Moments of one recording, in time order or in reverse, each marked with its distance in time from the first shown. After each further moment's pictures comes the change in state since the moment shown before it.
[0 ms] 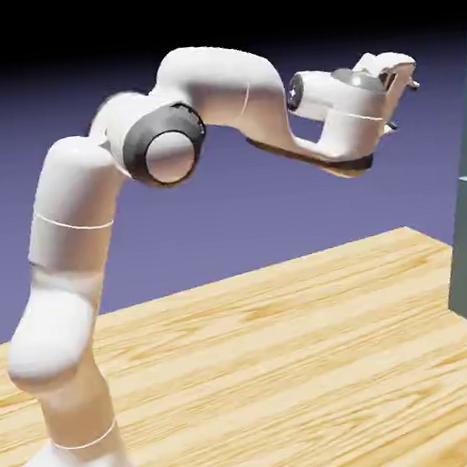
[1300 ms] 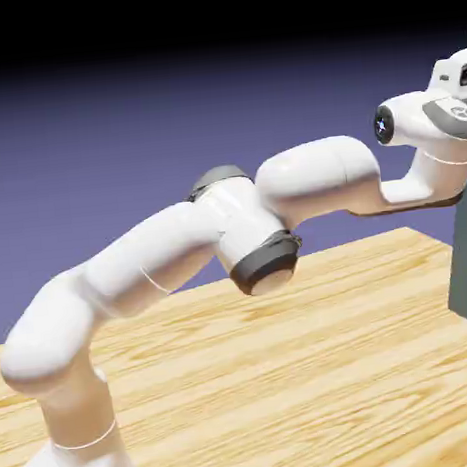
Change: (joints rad) arm -0.087 0.646 0.393 0.759 -0.023 -0.025 -0.809
